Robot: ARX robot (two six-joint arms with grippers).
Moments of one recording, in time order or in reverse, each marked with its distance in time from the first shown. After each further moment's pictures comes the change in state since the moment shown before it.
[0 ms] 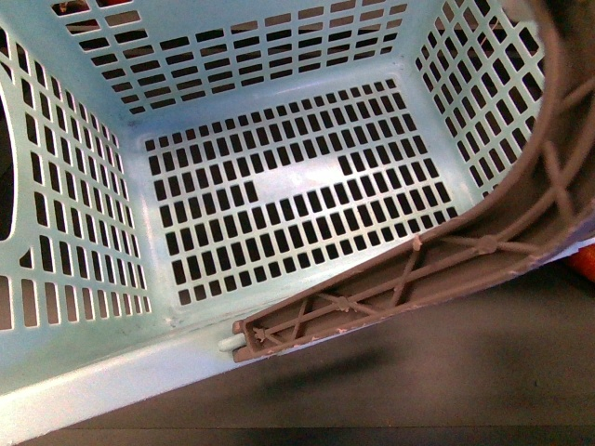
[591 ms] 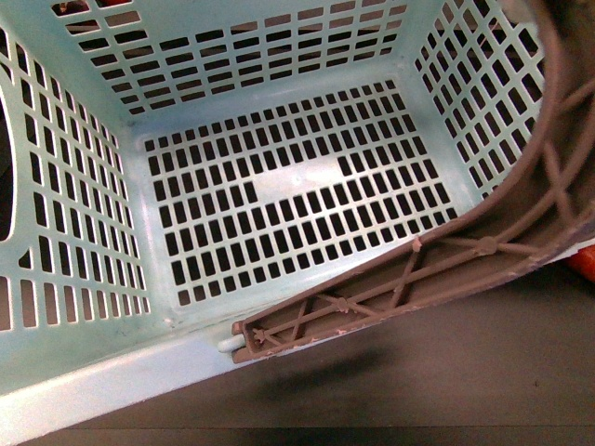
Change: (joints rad) left arm 0.000 0.000 0.000 0.000 0.000 0.000; right arm 0.540 -0.378 0.091 -0.140 0.163 0.173
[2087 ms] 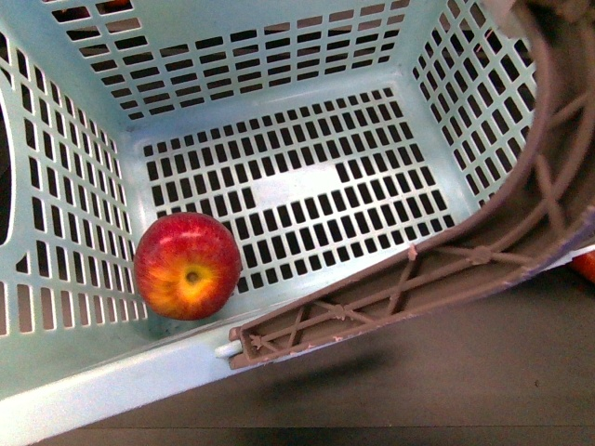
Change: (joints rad) left arm 0.000 0.008 0.000 0.000 -0.001 -0.003; right arm -0.236 -0.357 -0.459 0.265 0.032 0.009
